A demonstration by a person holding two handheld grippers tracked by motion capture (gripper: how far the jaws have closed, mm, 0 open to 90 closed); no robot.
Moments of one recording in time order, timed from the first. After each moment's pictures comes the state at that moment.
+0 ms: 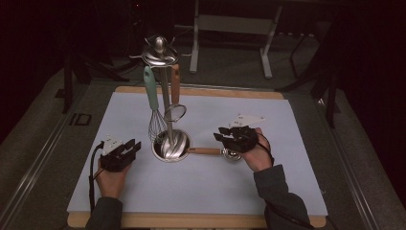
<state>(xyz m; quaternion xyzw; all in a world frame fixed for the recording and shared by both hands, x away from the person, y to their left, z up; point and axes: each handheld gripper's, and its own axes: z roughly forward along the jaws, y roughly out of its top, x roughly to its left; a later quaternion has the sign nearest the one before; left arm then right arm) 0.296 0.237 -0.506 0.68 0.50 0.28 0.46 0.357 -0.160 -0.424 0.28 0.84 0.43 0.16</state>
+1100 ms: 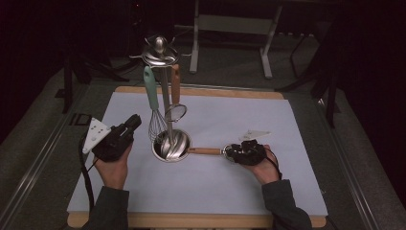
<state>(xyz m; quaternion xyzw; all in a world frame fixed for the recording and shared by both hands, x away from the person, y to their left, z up) 0.274 0.215 -0.405 0.60 0.41 0.33 0.61 0.355 -0.199 -0.489 0.35 0.85 0.38 0.13</state>
